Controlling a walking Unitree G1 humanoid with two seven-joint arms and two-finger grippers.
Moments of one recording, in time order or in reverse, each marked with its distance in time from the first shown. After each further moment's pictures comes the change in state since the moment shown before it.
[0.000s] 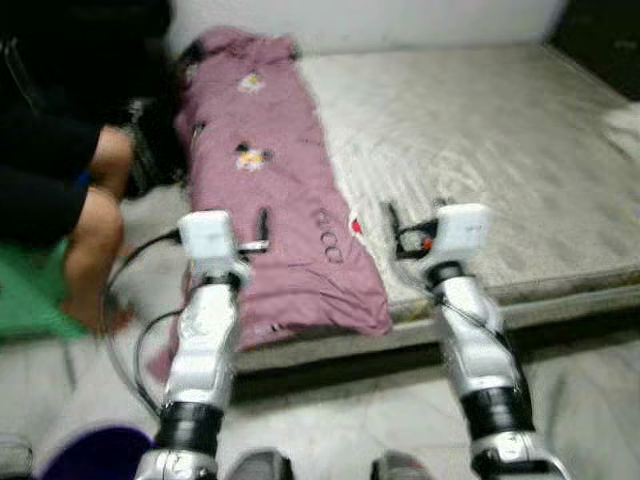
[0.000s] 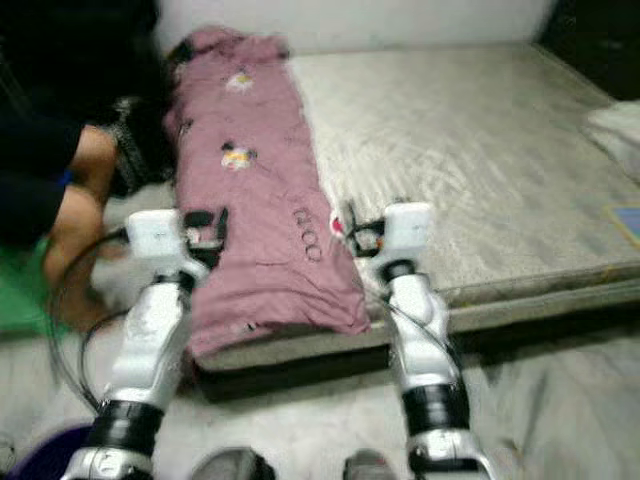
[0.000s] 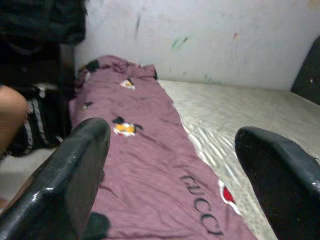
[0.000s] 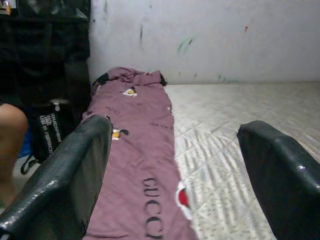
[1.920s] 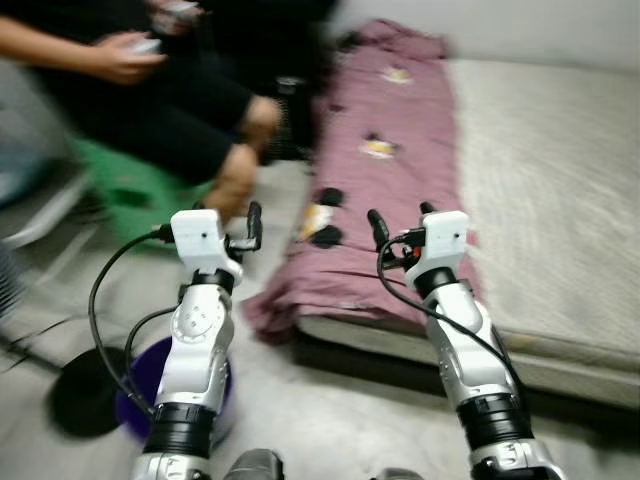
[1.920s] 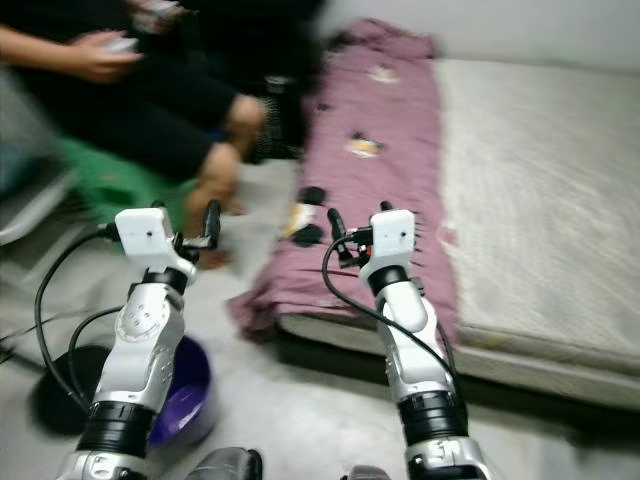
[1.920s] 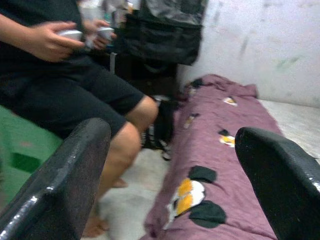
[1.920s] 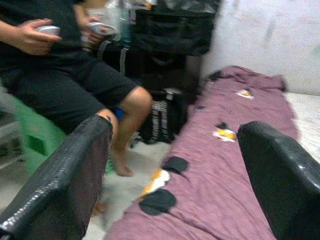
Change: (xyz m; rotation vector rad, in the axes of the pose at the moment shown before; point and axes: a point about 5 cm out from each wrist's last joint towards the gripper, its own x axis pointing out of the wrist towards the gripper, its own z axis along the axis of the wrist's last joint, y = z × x) left arm -0.002 -0.003 0.007 0.021 -0.042 -0.018; right arm -0.005 0.002 -0.002 -0.058 0.005 0.044
